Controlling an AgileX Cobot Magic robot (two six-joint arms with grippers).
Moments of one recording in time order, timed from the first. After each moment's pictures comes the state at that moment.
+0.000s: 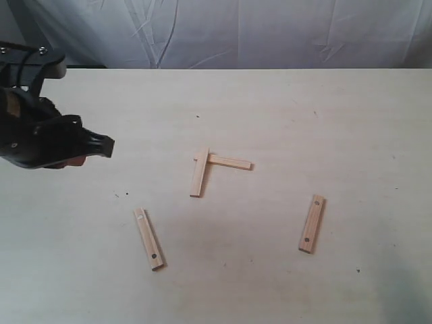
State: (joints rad) left arm -0.30 1.29 -0.83 0.07 0.68 -0.33; right arm -0.01 0.01 0.00 0.05 0.22 0.03
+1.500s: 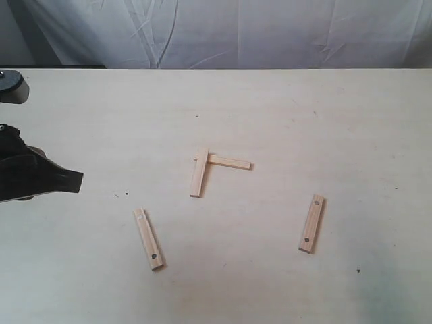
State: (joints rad) left arm -0.30 1.06 -0.65 0.03 0.64 -0.24; right arm -0.01 0.85 -0.60 0.13 0.67 0.24
